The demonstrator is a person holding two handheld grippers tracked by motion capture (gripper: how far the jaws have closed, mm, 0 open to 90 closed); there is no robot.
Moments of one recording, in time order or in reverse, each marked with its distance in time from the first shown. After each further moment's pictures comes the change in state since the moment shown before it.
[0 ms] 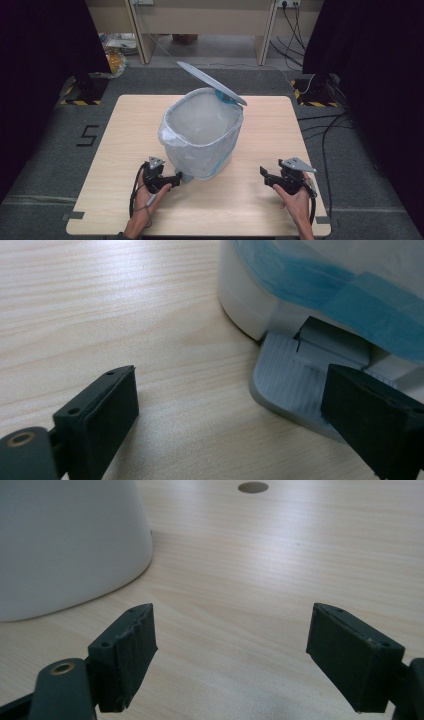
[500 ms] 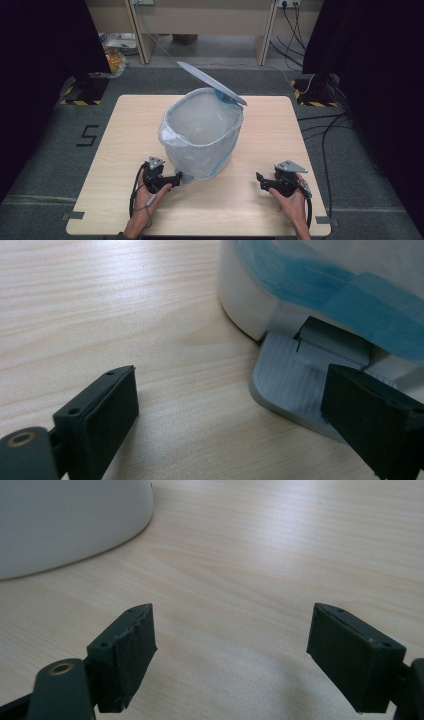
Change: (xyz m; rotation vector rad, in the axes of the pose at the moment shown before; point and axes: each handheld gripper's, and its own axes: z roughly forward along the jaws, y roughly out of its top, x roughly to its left) left arm 0.000 0.000 0.000 0.000 0.001 0.001; right arm 0.006 -0.013 0.013 0.108 0.001 -0.031
